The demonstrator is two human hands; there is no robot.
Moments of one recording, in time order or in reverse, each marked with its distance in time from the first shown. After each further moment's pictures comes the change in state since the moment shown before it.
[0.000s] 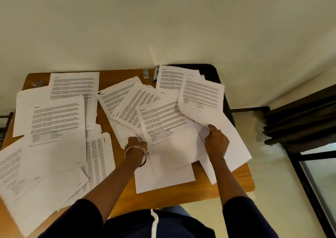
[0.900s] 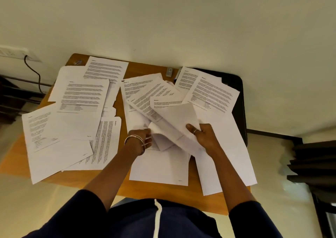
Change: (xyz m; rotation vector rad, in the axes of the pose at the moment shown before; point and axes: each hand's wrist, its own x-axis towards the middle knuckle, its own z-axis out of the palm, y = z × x) left_hand -0.030 0.015 0.000 -0.743 -0.012 -0.257; right_hand 0.031 -0.057 -0.025 0.701 -0.737 -0.062
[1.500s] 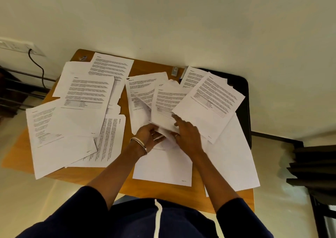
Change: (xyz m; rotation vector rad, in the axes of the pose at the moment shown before) left_hand -0.019 0.002 0.000 -0.299 -0.329 0.033; right_hand 0.001 -0.009 0.068 -0.862 0.058 -0.501
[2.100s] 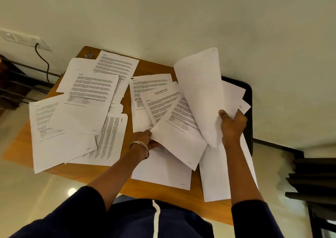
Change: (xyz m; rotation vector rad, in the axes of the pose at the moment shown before) left_hand 0.007 -0.007 -0.015 0.044 0.280 0.023; right_hand 0.030 0.064 -0.079 0.776 0.580 0.653
